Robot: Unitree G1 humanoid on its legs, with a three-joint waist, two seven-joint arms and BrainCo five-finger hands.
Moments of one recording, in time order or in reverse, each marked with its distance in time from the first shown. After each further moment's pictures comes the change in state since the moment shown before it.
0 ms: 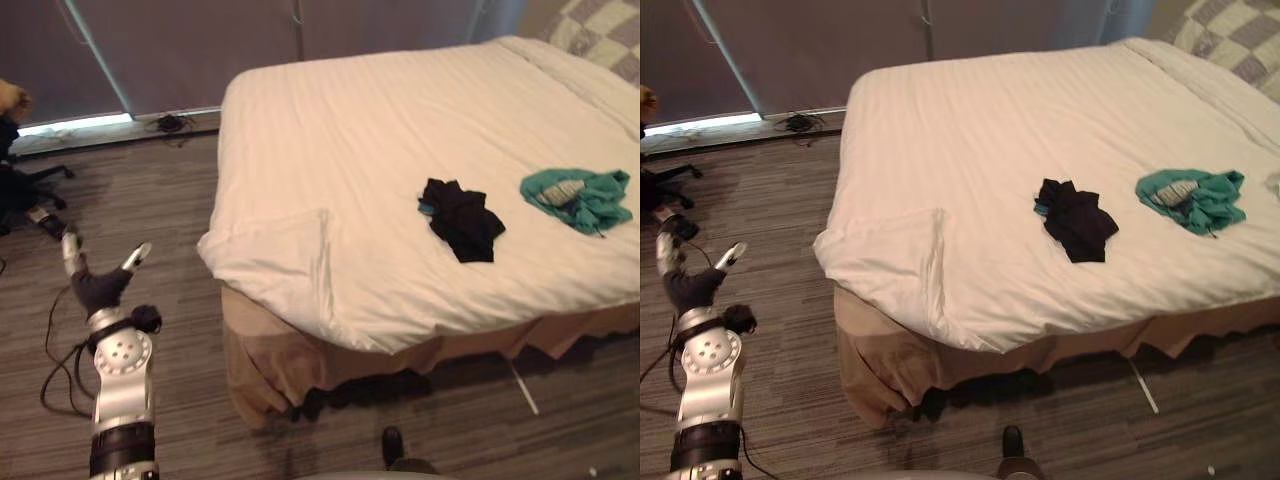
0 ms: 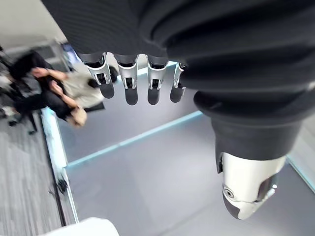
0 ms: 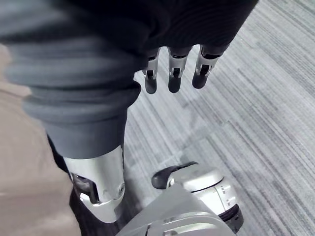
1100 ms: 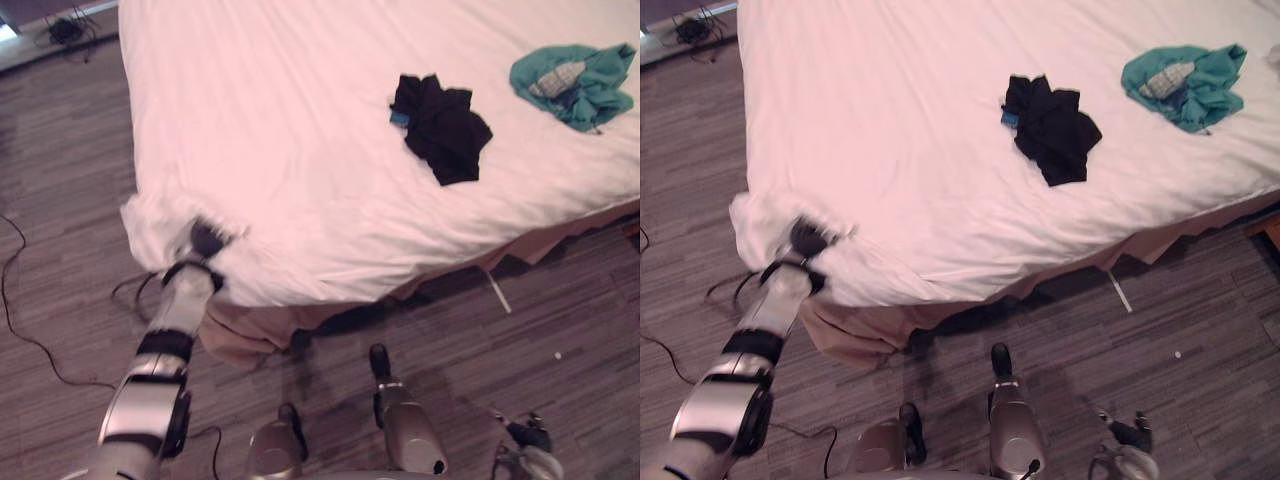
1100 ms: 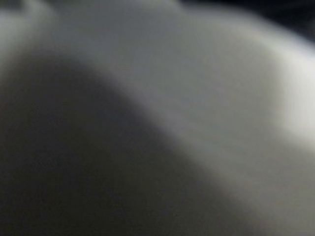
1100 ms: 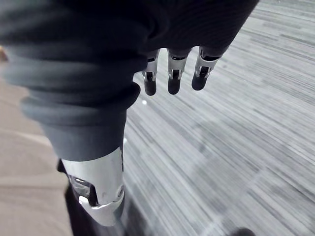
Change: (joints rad) left arm -0.197 0.068 -0.158 0.565 0.308 0.133 -0.176; right arm -0.107 -0.132 -0.099 -0.287 0.140 0.015 -0.086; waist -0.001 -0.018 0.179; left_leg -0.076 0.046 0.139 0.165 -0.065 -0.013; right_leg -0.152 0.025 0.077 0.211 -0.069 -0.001
